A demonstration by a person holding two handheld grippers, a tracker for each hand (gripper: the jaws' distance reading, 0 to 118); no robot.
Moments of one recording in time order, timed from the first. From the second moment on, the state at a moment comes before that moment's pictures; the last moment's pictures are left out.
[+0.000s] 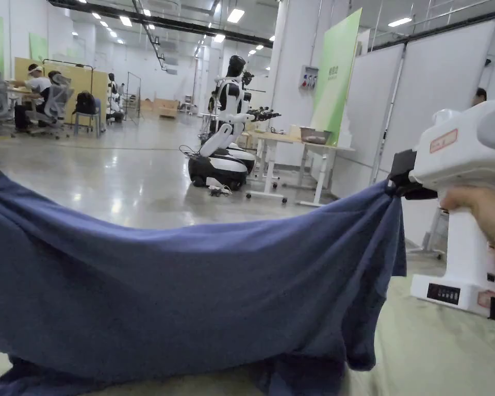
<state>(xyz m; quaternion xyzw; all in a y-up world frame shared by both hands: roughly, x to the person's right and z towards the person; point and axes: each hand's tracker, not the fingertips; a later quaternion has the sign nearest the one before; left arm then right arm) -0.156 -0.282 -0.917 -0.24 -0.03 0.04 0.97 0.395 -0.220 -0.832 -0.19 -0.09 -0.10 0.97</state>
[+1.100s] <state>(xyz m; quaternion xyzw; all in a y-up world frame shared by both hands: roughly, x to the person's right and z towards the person) -0.188 -0.424 -0.568 -0.30 -0.04 0.06 0.95 0.376 -0.413 -0.500 -0.35 -0.02 -0.14 0.92</state>
